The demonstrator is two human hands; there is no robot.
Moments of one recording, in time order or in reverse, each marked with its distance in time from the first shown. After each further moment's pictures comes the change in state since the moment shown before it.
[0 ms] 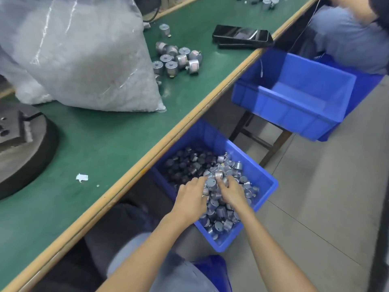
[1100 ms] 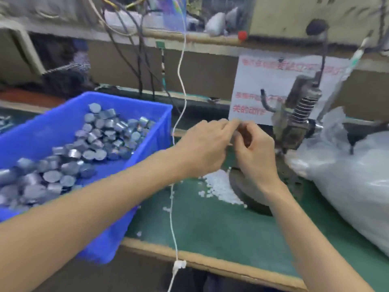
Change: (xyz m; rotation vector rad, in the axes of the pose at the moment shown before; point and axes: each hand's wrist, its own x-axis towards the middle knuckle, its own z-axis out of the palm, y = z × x) left_hand -0.297 -0.142 -0.331 0.498 0.793 -0.420; right_hand -0.285 -0.420 0.137 0.292 -0.408 -1.565
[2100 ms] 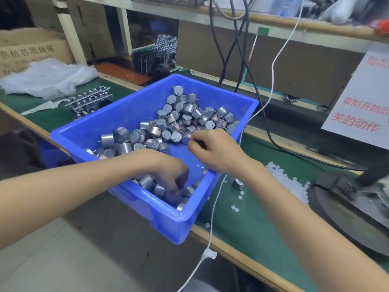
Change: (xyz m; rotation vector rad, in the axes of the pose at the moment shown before) left_hand -0.161 -0.142 -0.021 -0.198 -1.080 -0.536; right_hand 0.002 -0.087 0.189 -0.179 -0.814 -0.311
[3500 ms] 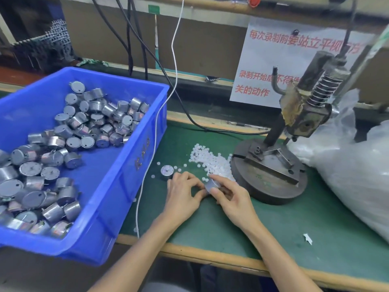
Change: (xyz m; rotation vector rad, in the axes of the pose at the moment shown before) left_hand 0.142 0.159 0.083 -0.551 0.949 0.224; right_hand -0.208 0.137 0.031 0.630 0.488 0.561
